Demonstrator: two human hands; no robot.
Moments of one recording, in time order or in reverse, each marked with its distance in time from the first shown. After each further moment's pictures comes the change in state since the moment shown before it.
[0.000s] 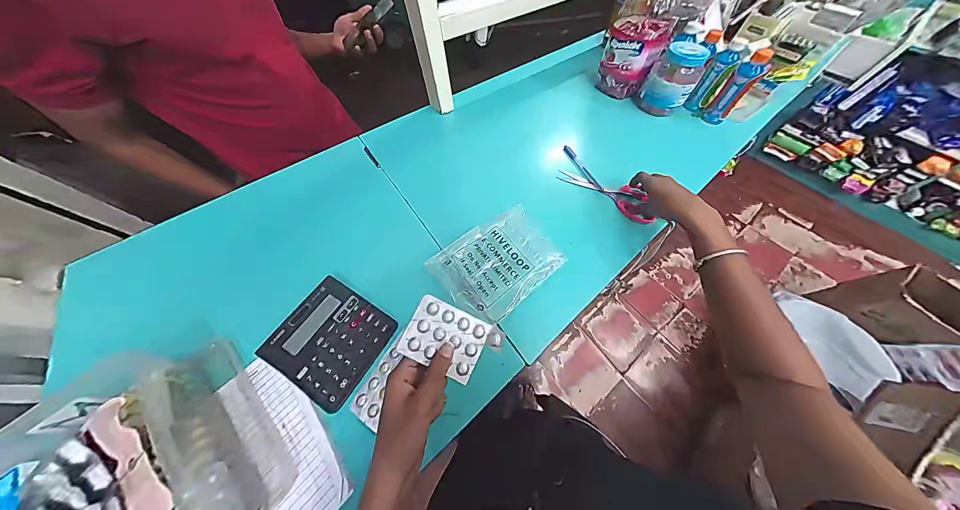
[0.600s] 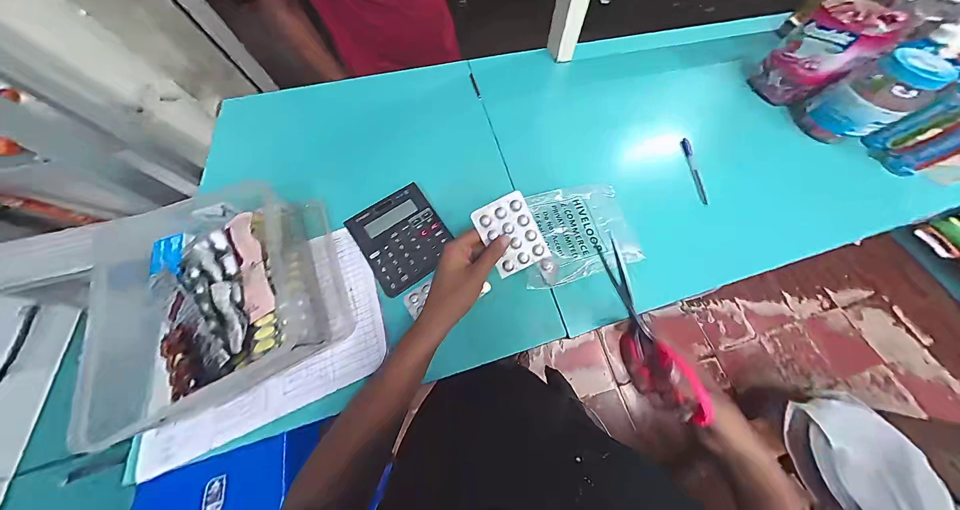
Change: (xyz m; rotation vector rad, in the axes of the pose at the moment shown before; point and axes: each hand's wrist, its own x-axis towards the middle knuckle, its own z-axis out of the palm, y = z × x) left_hand 0.049 0.027 -0.002 0.241 0.030 0.247; right_hand -0.204 -0.084 0.085 1.262 -0.602 -0.086
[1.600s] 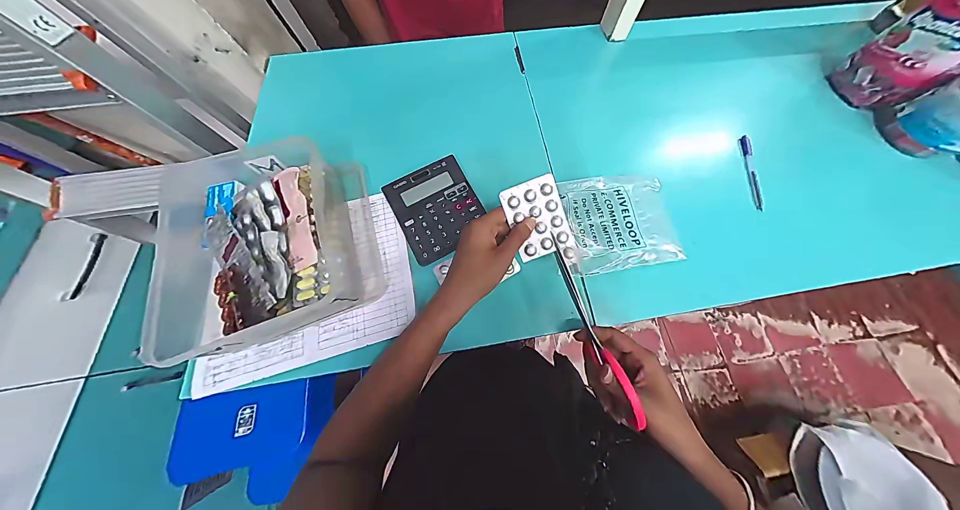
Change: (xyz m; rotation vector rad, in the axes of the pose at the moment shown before) left_hand -0.009 0.010 -0.015 0.151 0.010 0.060; right_hand 0.026 0.012 0.077 0.012 -0.118 -0.024
